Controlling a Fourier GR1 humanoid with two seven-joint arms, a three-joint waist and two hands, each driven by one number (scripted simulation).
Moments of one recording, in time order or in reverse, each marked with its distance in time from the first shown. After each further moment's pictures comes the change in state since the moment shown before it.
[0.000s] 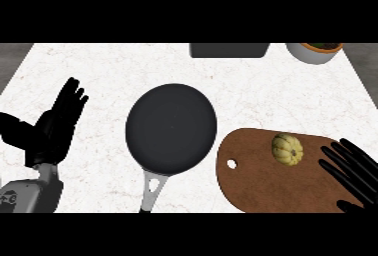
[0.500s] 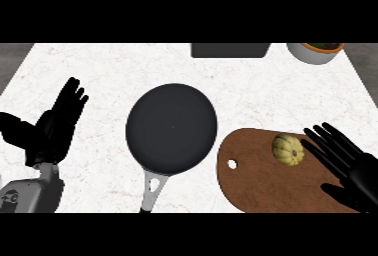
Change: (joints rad) left arm -0.004 -0.028 0.032 0.008 -0.032 -0.036 0.000; right arm -0.134 0.063 0.028 0.102 0.108 0.025 0.070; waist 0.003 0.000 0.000
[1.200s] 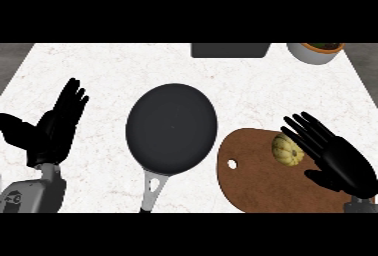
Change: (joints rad) left arm 0.001 -0.045 0.037 -0.006 -0.041 -0.031 0.007; right arm -0.136 0.058 0.032 0.162 0.081 -0.015 0.019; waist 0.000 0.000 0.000
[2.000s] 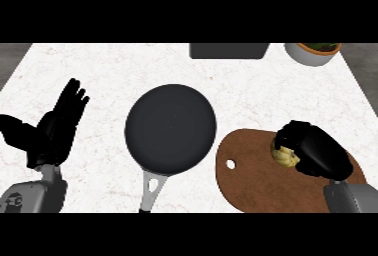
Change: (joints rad) left arm 0.006 -0.025 0.015 -0.020 -0.031 -0.015 0.014; right arm -0.120 0.032 0.051 0.143 0.054 -0.062 -0.061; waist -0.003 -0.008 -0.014
